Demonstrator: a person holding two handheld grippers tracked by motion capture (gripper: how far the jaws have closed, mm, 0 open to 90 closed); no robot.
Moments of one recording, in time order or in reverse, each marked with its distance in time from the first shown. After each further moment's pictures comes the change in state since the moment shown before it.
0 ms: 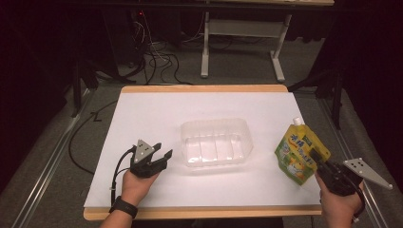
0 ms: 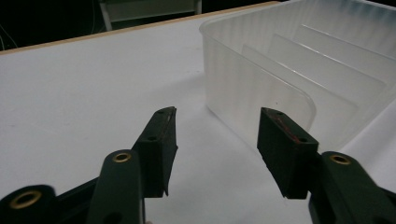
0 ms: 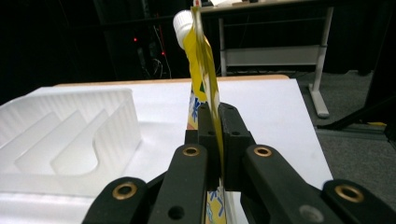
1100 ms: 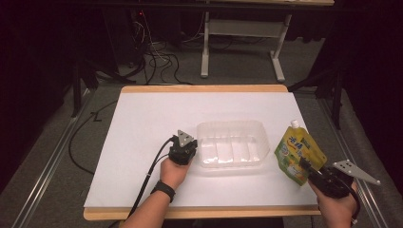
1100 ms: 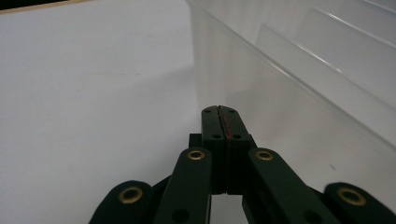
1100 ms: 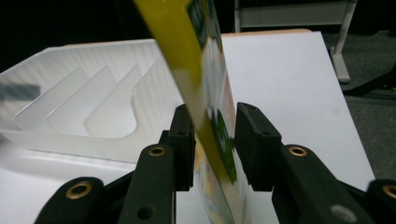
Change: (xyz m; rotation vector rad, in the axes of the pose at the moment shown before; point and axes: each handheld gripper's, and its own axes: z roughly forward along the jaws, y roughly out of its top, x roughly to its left) left arm -0.064 0.017 0.093 0.103 -0.009 -0.007; right arm -0.004 -0.021 0.011 0.162 0.050 0.011
